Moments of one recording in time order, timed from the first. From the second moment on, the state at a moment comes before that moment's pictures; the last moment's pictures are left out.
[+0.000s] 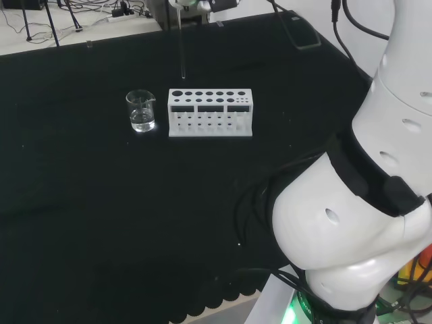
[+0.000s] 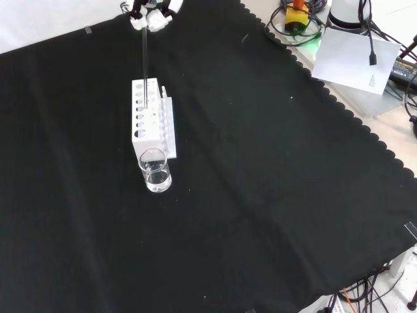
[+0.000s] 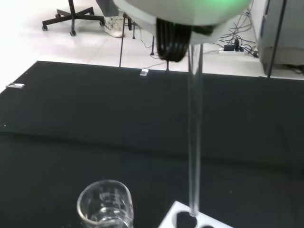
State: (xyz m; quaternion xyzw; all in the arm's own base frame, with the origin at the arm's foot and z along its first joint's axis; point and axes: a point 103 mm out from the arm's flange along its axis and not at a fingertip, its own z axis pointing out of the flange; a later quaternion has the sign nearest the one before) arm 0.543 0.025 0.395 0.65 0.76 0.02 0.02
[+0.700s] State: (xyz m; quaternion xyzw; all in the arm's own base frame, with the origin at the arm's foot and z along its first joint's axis) arm 0.519 0.000 0.380 0.67 0.75 0.02 0.01
